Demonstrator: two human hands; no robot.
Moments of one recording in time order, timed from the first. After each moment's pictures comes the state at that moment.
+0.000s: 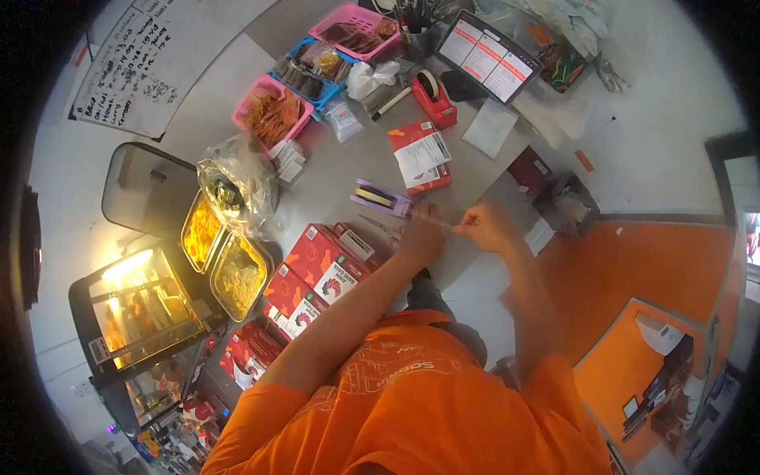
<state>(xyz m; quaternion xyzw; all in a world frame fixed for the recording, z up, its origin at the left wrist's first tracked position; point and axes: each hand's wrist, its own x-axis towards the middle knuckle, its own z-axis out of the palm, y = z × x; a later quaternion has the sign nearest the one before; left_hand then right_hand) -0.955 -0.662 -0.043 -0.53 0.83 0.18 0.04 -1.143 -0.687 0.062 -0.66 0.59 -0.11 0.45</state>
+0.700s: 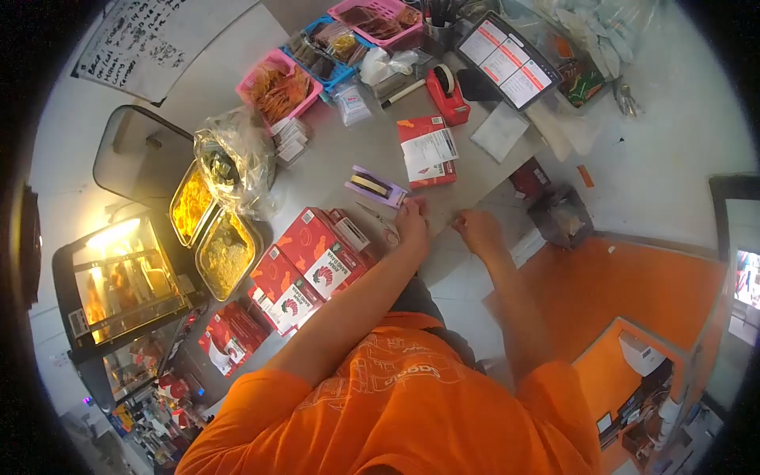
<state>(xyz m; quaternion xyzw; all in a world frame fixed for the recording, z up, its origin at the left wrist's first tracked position) -0.972 -0.674 -0.050 -0.63 0.02 0.57 -0.53 -1.130 -0.678 -0.011 -0.74 0.61 -0.07 0.27</state>
